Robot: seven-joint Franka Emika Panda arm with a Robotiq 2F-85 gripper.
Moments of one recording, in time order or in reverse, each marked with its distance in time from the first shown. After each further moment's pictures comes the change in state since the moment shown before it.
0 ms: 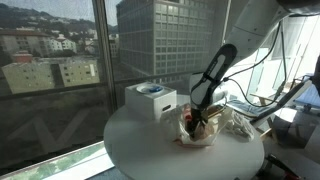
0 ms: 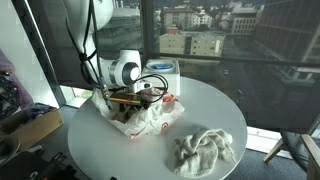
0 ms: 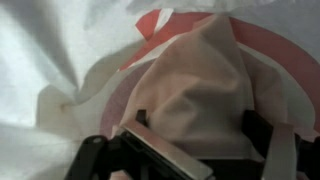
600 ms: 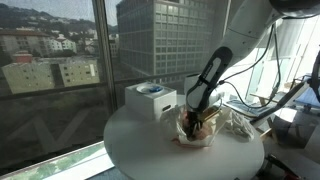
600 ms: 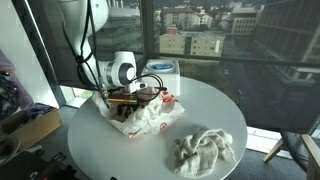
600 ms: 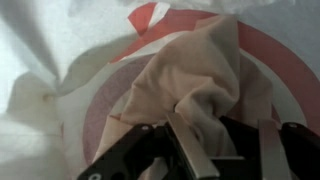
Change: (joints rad) arm 0.081 0.026 -0.034 0.027 -0.016 -0.014 0.008
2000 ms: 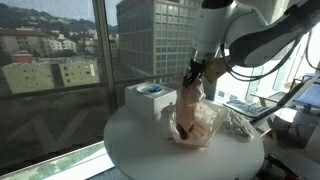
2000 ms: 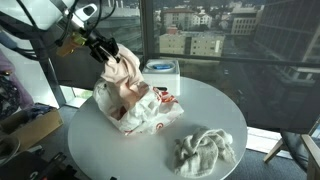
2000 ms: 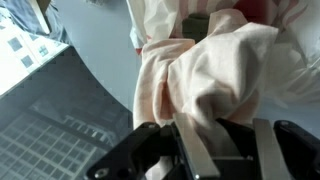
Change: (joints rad) arm 0.185 -0.833 0.032 -0.338 -0.837 -0.157 0.885
